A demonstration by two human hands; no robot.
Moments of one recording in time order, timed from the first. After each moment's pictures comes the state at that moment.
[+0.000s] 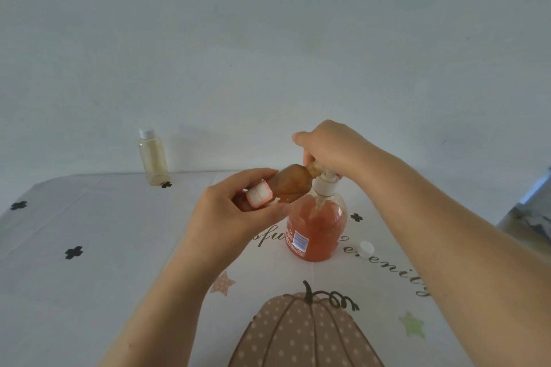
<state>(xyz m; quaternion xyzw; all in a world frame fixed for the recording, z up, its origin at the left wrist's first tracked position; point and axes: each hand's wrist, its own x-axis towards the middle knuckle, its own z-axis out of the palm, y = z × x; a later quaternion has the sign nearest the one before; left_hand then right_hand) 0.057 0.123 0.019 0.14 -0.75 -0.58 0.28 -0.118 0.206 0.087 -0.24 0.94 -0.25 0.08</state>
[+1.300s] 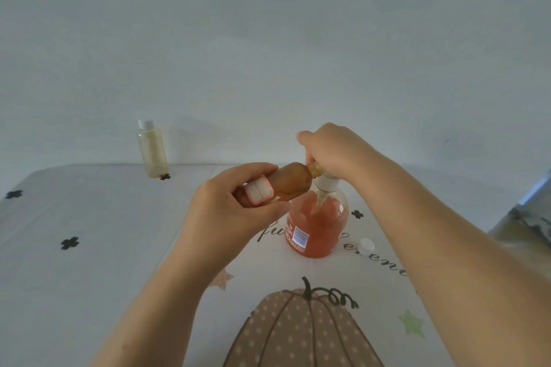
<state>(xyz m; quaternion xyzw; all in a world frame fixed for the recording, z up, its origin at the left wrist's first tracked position) 0.056 0.122 0.015 0.16 -0.78 -0.52 0.30 -0.112 0.206 0.077 -0.24 0.95 -0.21 0.08</state>
